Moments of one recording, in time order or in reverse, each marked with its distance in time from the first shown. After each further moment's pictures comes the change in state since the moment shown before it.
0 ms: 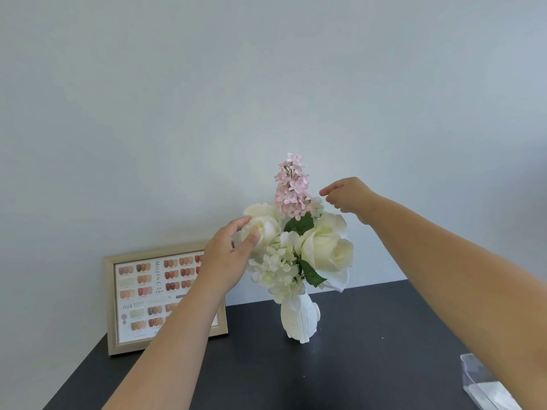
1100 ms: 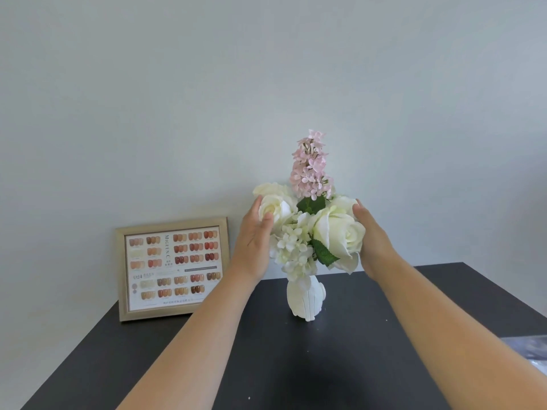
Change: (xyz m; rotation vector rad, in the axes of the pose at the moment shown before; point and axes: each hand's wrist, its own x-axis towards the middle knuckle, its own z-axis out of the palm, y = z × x) left_hand -0.018 -0.007 0.036 -0.300 -0.027 0.017; right_hand -0.069 0.086 0.054 0.662 -0.039 0.032
